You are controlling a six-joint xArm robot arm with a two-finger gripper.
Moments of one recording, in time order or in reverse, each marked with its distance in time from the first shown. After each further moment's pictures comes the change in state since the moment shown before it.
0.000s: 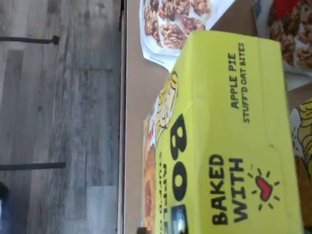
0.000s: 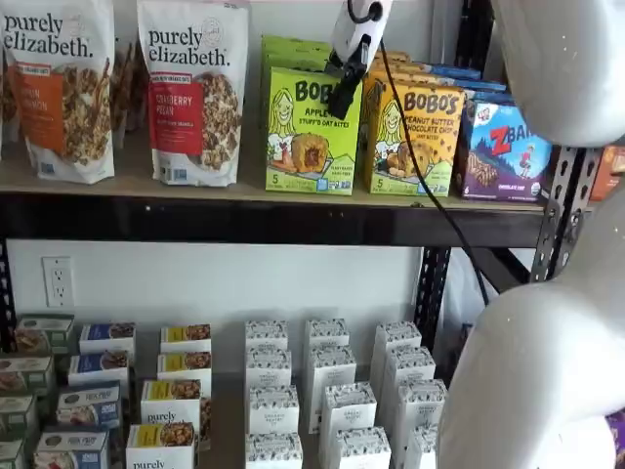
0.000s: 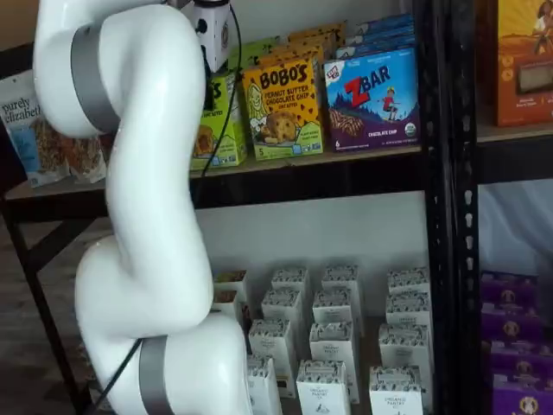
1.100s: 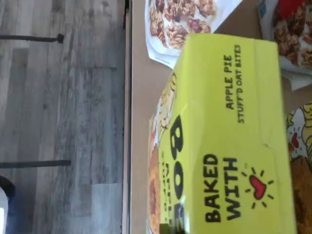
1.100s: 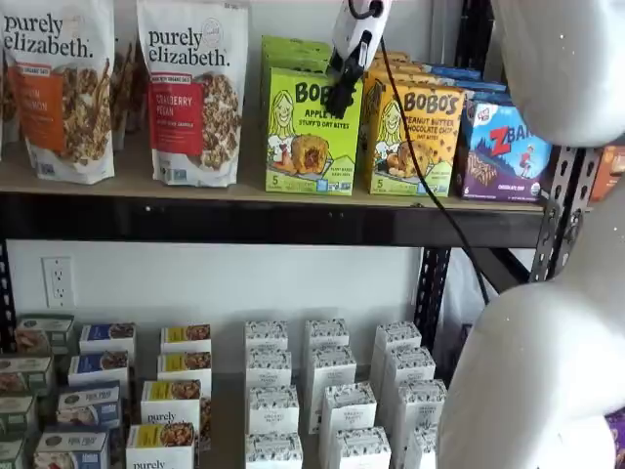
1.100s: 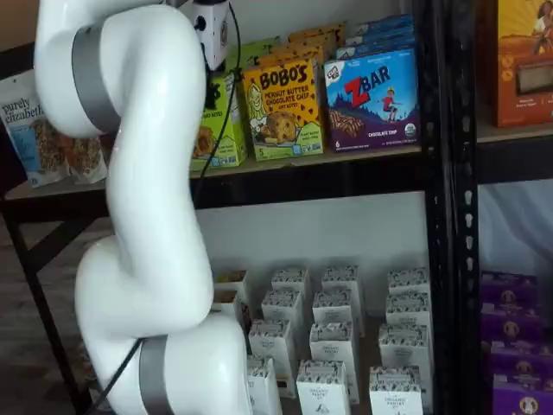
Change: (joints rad) arm 0.002 0.007 -0.025 -0.006 0.033 0.006
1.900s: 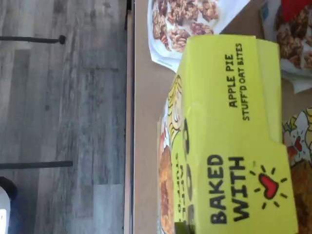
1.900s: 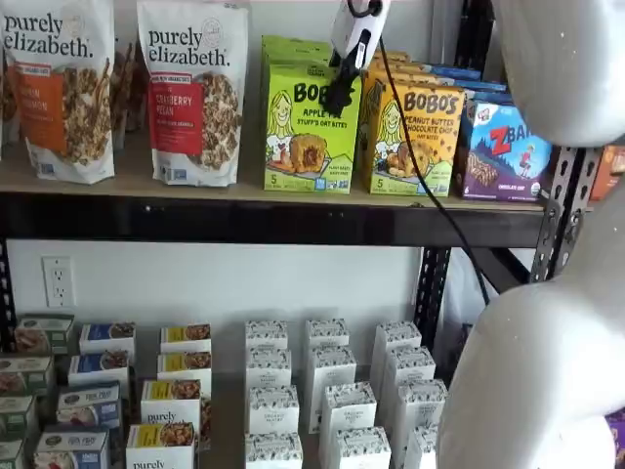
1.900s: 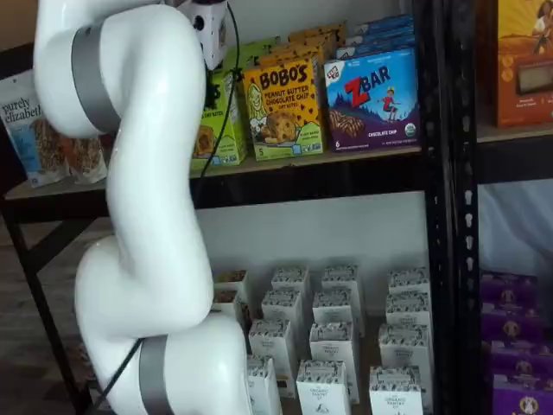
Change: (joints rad) arm 0.005 -0.001 -0.001 0.001 0.006 0.006
